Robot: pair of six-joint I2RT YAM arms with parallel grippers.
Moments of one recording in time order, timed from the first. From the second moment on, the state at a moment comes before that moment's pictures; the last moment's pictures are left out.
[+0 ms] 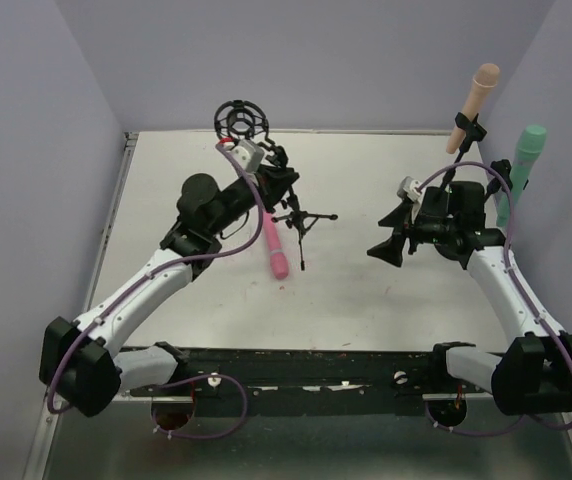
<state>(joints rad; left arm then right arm) -0.51 1.14 0.95 0.40 0.36 -0.20 0.06 1.18 0.87 -0.43 -1.04 -0.57</state>
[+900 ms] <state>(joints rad) -0.79 1.54 0.95 0.59 0.11 -0.07 -0.05 1.16 0.81 -0.36 -1.09 -0.50</state>
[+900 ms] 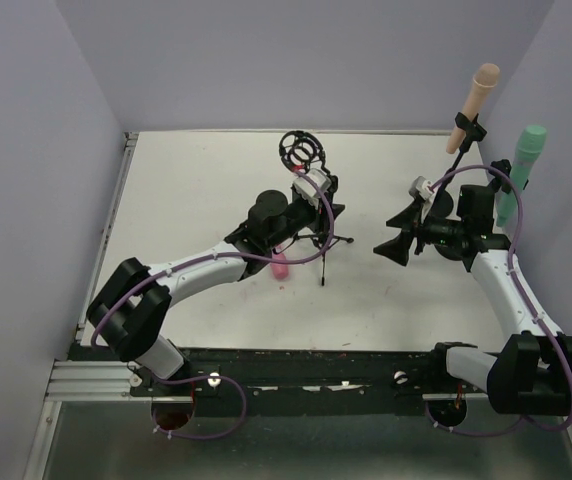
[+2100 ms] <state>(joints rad) -0.65 1.02 0.46 0.40 0.01 -0.42 -0.08 1.17 0.80 -0.36 -1.10 -0.51</state>
